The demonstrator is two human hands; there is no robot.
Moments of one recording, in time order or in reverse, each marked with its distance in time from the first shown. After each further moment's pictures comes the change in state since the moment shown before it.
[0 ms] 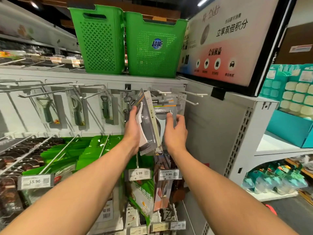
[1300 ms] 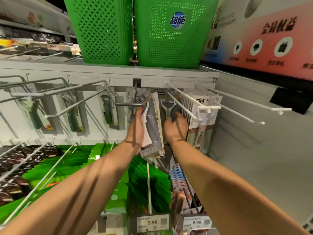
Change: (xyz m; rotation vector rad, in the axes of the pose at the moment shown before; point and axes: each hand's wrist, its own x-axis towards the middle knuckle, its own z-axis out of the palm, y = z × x) left_hand 0.174 -0.006 -0.047 0.125 0.069 0.007; right_hand 0.157 0.090 0.141 -0.265 0.005 0.155
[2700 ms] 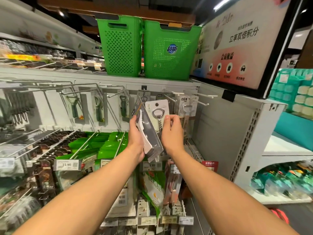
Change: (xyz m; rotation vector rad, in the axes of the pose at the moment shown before) left_hand -0.236 0.009 -0.002 -0.305 0.050 -0.017; right_hand -0.219 -0.045 -0.135 0.201 -0.108 -0.320
